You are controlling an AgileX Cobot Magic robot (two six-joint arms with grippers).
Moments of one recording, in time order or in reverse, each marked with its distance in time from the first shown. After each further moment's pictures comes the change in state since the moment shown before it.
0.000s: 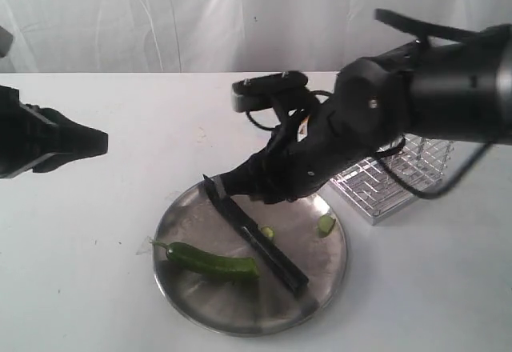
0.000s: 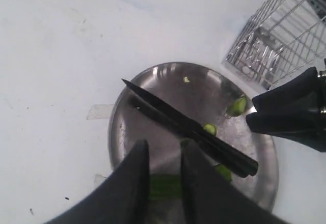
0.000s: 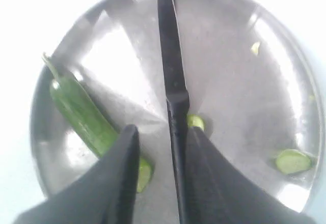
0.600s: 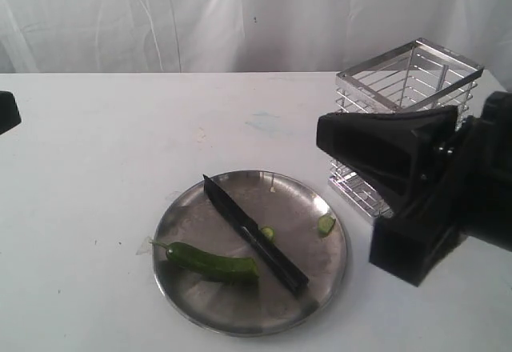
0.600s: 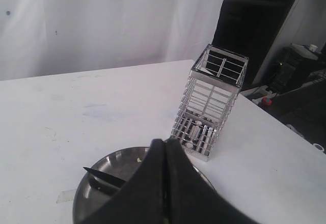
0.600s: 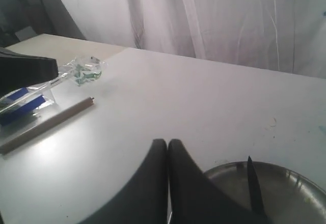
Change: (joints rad) left arm 0.000 -0.573 0.164 -0.145 0.006 0.098; right arm 0.211 -0.914 0.518 0.004 -0.453 0.000
